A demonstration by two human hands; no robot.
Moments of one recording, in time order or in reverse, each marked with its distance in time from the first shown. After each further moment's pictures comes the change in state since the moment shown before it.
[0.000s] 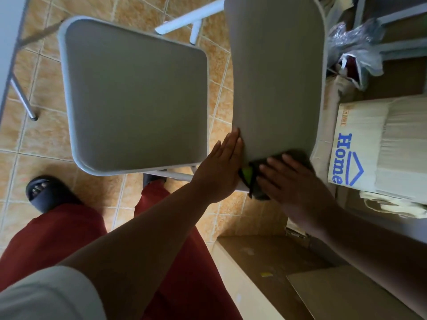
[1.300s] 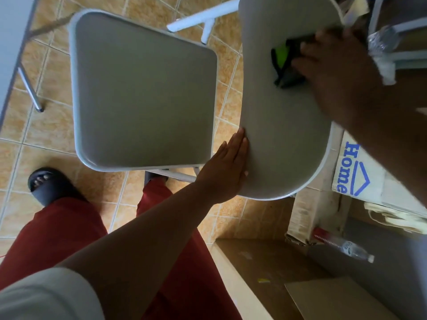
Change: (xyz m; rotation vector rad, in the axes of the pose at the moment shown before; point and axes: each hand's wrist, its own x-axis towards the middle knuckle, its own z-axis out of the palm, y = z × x) left_hand 0.008 -0.003 0.001 -0.053 0.018 -0.036; right_hand 0.118 0.126 -0.081 -0.157 0.160 0.264
